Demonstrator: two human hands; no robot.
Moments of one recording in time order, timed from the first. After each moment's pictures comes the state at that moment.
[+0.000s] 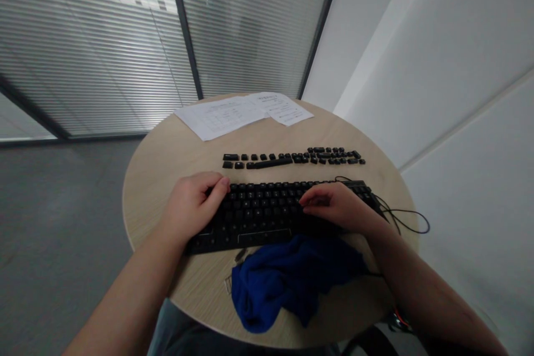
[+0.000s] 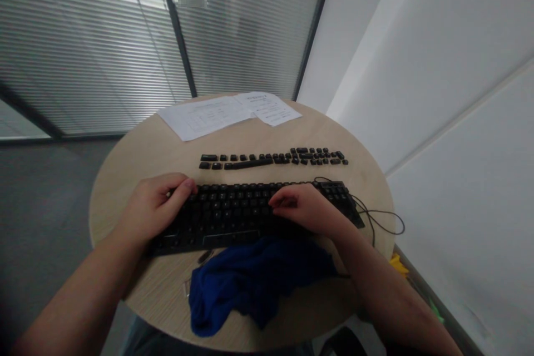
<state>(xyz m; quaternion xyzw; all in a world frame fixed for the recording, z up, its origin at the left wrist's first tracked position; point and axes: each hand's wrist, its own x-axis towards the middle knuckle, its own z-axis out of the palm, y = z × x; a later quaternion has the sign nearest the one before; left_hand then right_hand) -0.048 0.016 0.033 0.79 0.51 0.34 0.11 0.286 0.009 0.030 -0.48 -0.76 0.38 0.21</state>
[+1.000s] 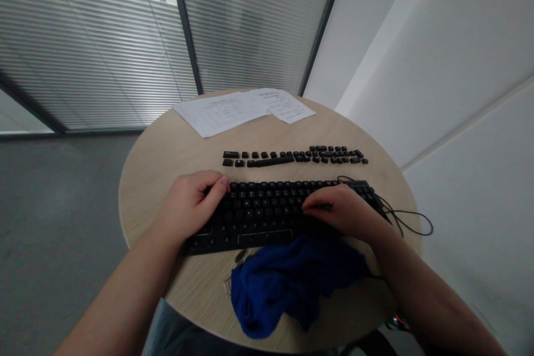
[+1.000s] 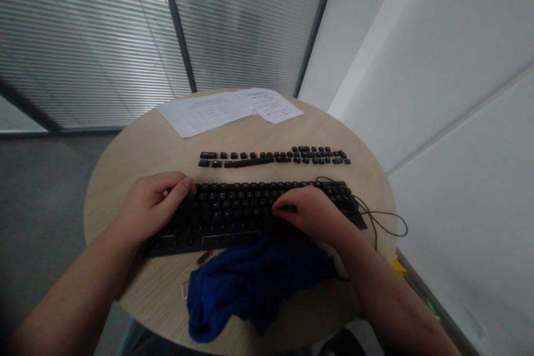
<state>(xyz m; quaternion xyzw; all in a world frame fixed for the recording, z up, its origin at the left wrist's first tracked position) -0.049 0.016 0.036 0.79 0.50 0.34 0.13 0.284 0.004 0.037 -0.45 -0.86 0.18 0.14</state>
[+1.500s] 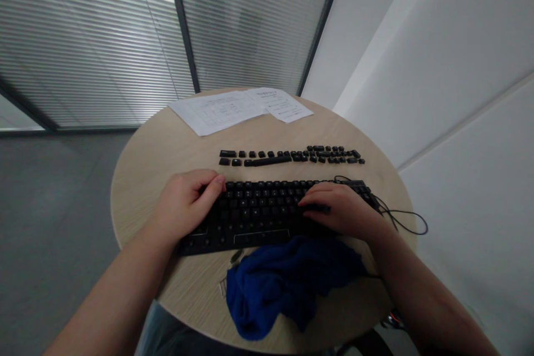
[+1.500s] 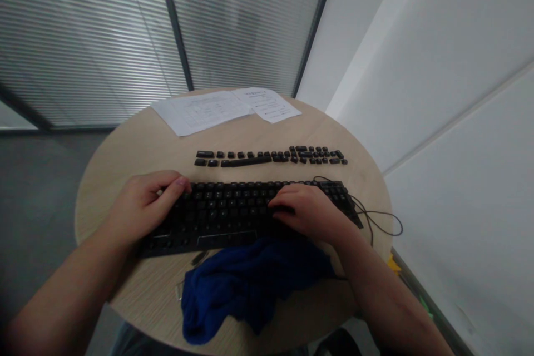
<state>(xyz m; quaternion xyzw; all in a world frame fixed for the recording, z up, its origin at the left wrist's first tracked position) -0.050 0.017 0.034 0.79 0.50 0.34 0.13 0.292 0.005 0.035 -0.39 -0.91 0.09 0.14</state>
